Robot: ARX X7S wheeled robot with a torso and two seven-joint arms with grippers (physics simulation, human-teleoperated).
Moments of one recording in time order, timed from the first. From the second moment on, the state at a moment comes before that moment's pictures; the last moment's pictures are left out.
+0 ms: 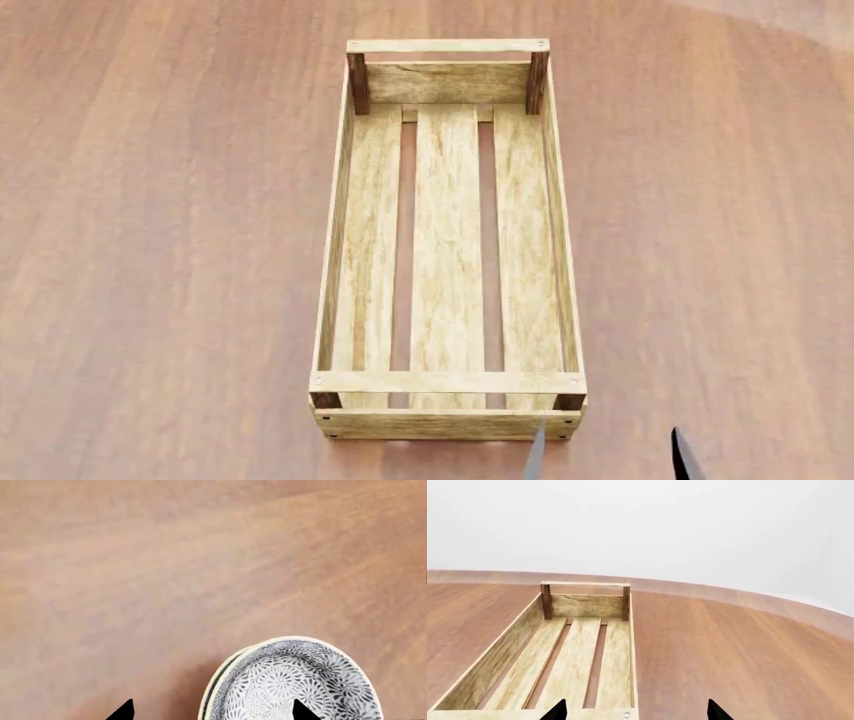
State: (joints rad) left arm 0.08 -0.59 -0.59 -0.22 -1.32 -0.48 -0.35; right arm -0.03 0.41 -0.36 -0.25 0.24 -0.14 0.47
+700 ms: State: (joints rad) left arm 0.07 -0.58 -0.54 -0.25 -1.23 -0.42 -0.32; right arm -0.03 0.42 -0.36 -0.24 0.24 -0.14 0.47
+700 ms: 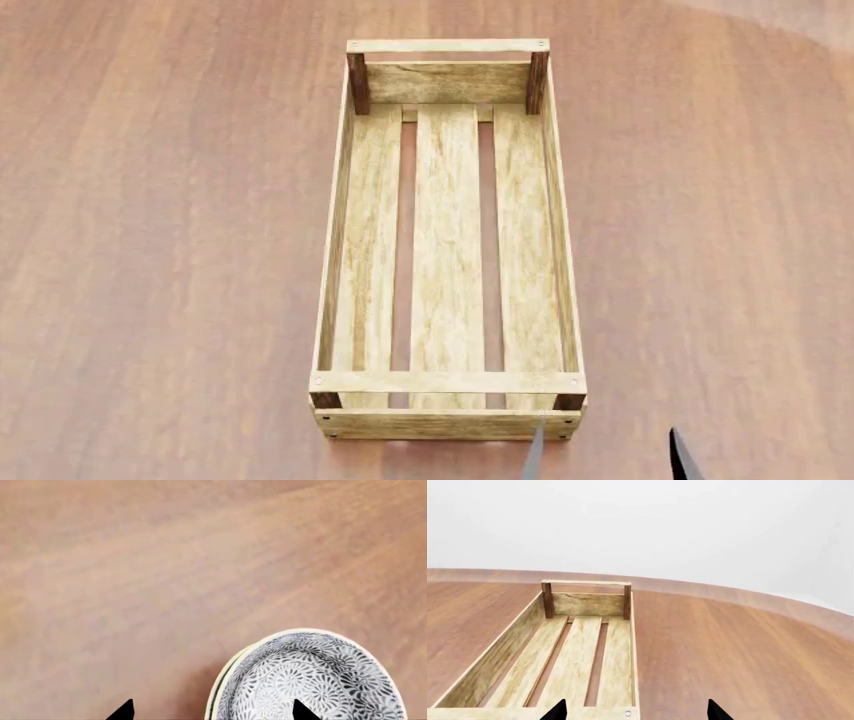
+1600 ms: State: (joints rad) left arm 0.03 -0.56 -0.48 -0.32 -1.16 -0.39 -0.27; right arm -0.02 0.42 -0.37 -0.23 0.24 -0.14 0.48
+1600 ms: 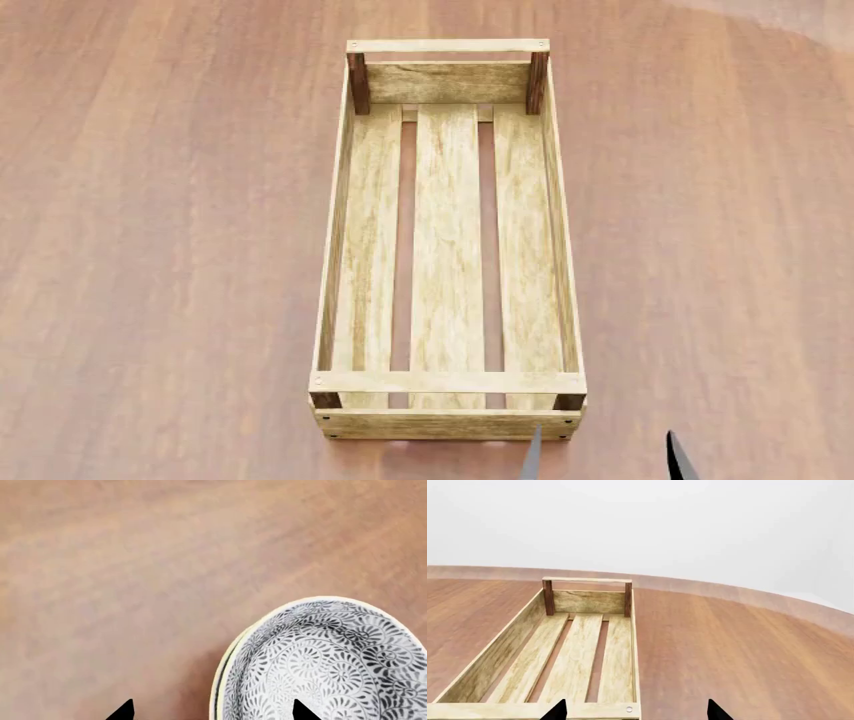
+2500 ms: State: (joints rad) left arm -0.05 -0.63 -0.32 0.07 -1.12 -0.49 -0.39; right arm -0.02 0.43 -0.38 -0.23 0.26 -0.14 0.48
